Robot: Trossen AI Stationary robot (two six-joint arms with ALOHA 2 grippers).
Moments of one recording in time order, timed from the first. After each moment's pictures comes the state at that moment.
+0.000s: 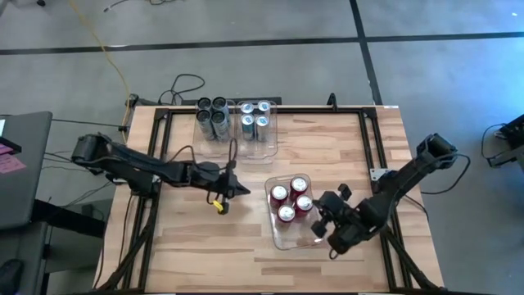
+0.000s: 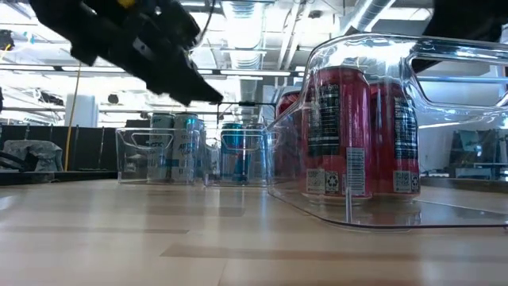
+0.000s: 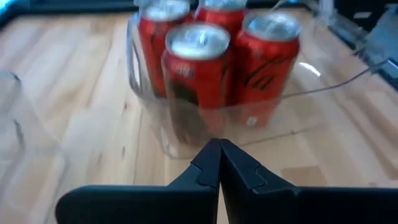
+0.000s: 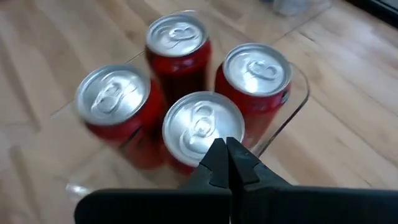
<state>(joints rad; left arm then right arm) -0.08 1.37 0.59 0.38 0.00 0.04 0.70 1.46 1.04 -0.88 0.84 1.25</state>
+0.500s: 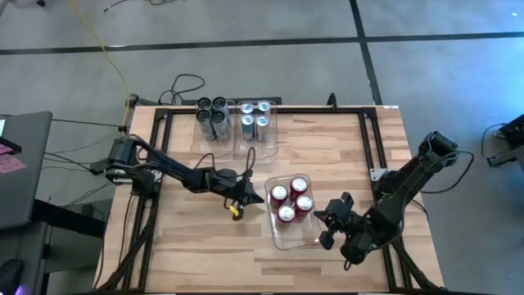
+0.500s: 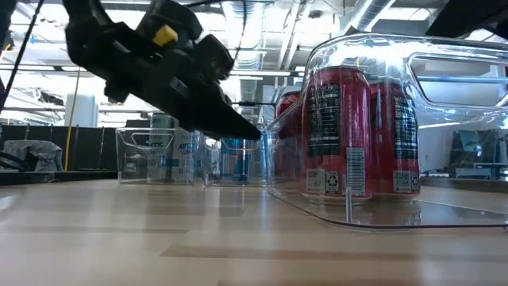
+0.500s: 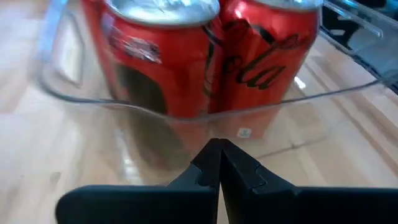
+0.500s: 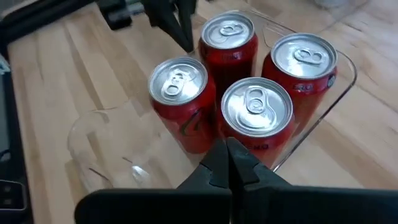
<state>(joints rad) -0.08 1.74 0.67 0.69 0.11 -0.01 0.82 1.42 1.04 -0.79 0.84 1.31</state>
